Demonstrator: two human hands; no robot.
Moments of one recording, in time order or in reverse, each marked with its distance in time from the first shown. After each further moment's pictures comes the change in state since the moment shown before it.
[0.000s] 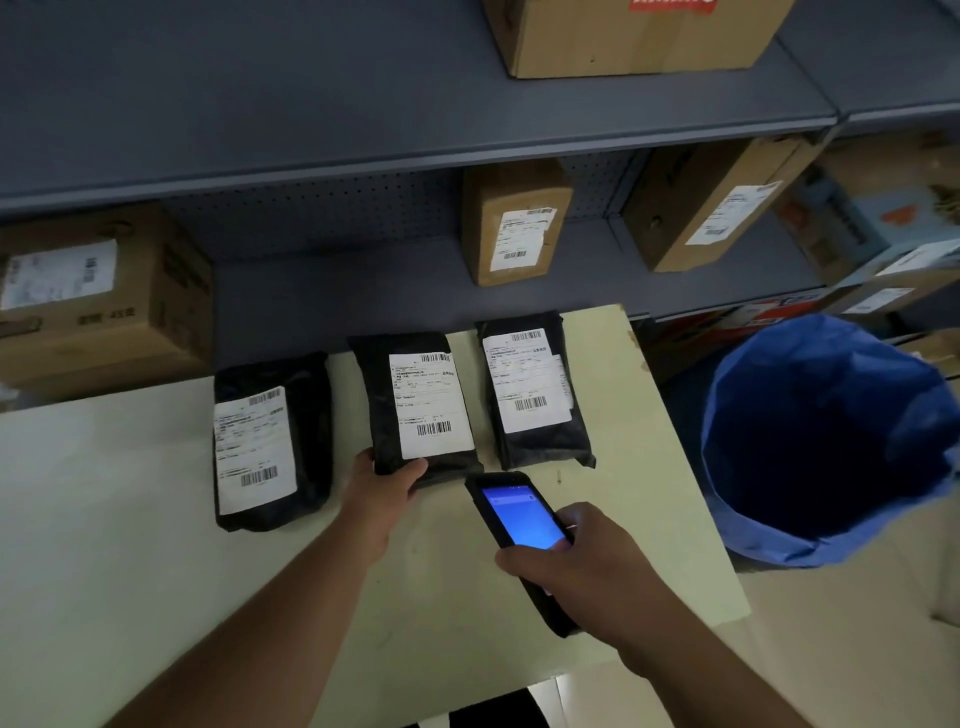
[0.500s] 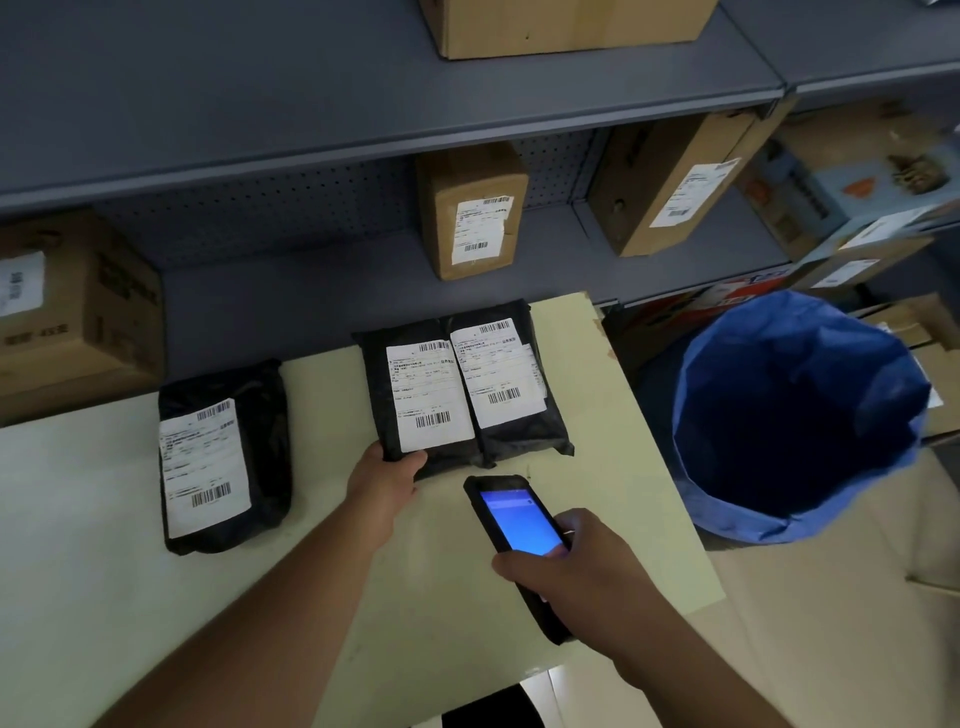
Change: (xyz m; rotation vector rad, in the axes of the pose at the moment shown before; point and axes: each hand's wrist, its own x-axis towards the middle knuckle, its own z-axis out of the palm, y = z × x) left_hand 0.006 0.011 0.057 0.173 -0.041 -0.048; right_hand 0.009 0.025 -0.025 0.049 0.034 0.045
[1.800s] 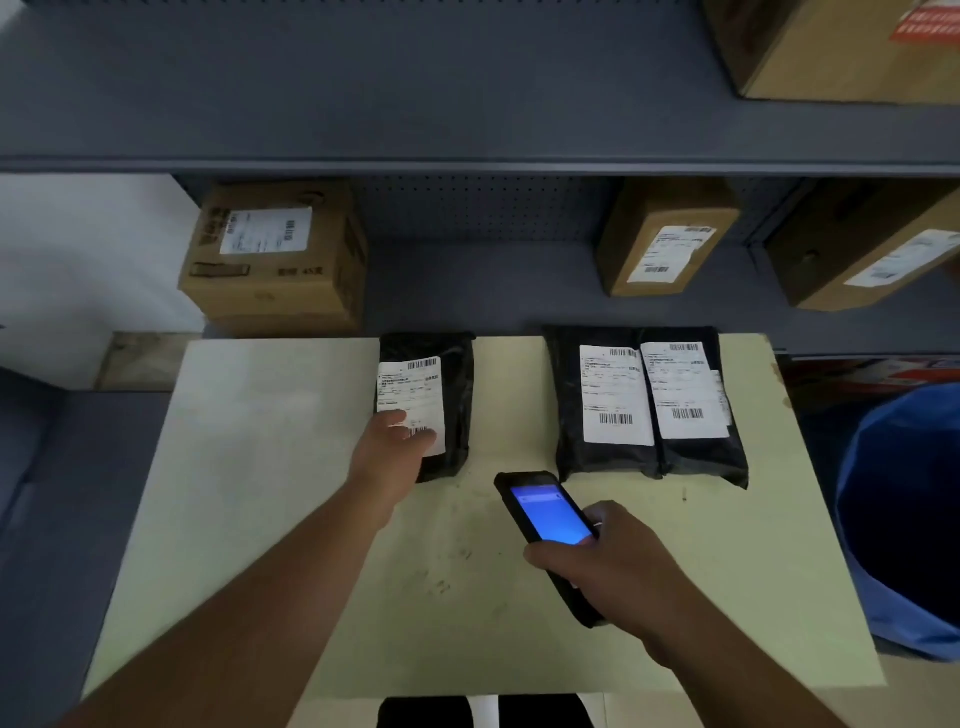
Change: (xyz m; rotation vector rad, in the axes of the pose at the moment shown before) left_hand -0.039 -0.005 -0.211 0.063 0.249 0.082; right_hand -0.035 -0.064 0.131 -0.183 -0.155 -0.122
